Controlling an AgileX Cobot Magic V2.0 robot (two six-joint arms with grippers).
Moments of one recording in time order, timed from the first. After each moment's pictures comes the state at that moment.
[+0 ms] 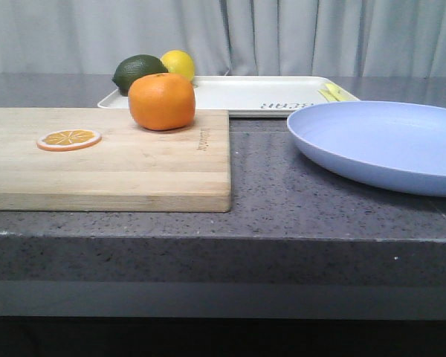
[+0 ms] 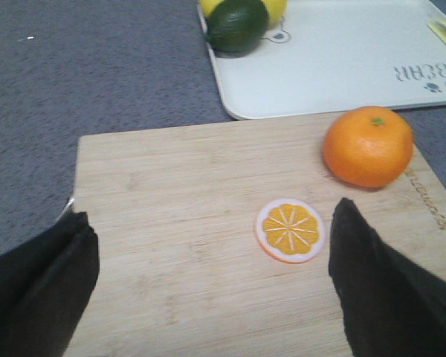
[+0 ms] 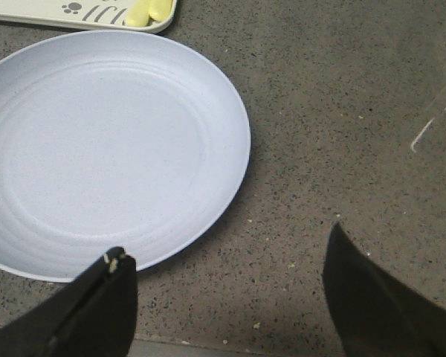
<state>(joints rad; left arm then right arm) -0.25 0.86 -0.80 -0.08 0.54 0.05 0.00 0.61 -0.66 0.01 0.71 -0.03</state>
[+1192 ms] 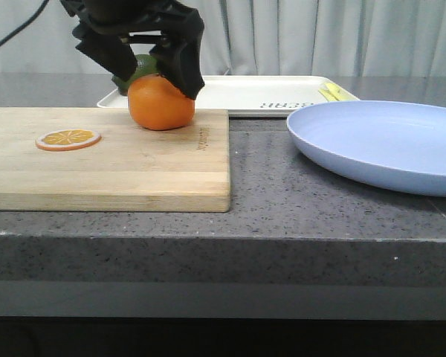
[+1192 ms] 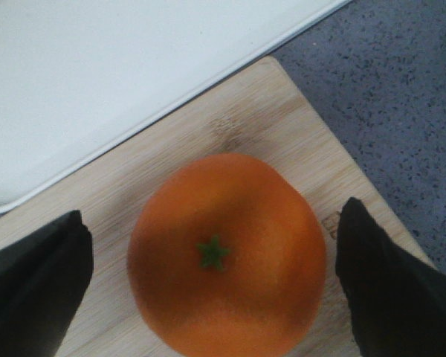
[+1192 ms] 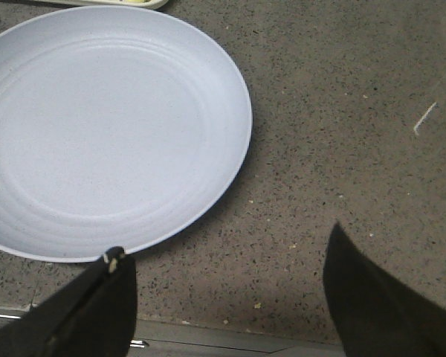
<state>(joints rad) -0.55 1.79 -1.52 0.06 0.77 0.05 0.00 0.61 -0.66 0.01 0.75 -0.03</state>
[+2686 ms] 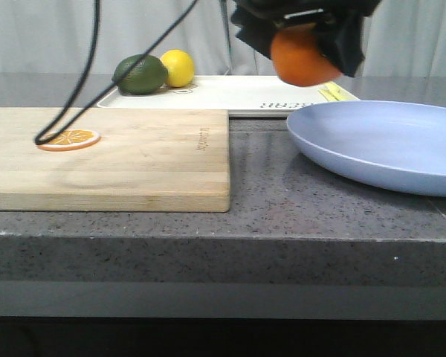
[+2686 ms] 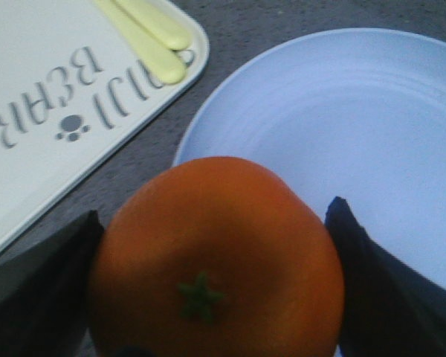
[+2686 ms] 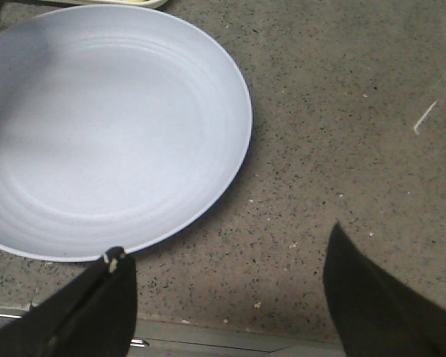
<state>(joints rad) -0.82 1.98 -1.84 0.01 0.72 0.05 0.00 0.61 -0.66 0.01 0.75 -0.03</state>
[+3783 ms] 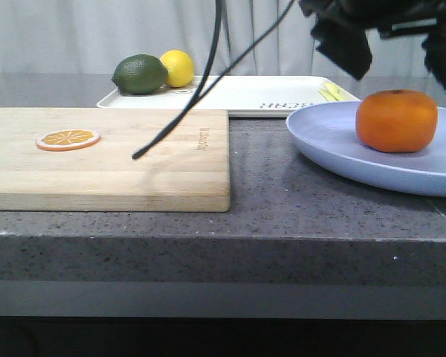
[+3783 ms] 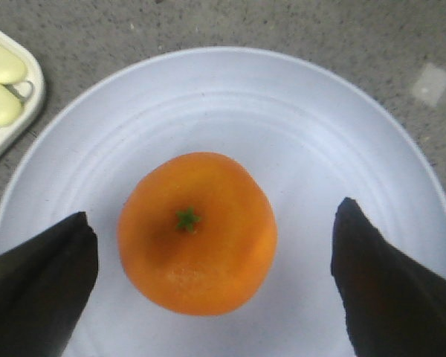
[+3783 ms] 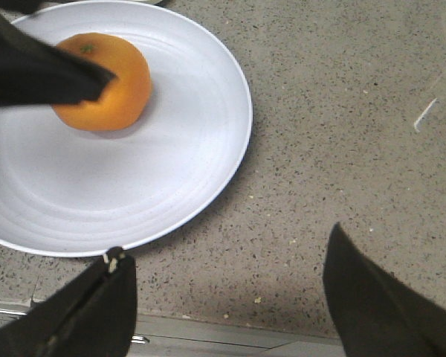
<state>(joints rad) -0.93 2.10 -2.12 -0.03 0.90 0.05 0.00 0.61 -0.66 0.01 0.75 -0.03</state>
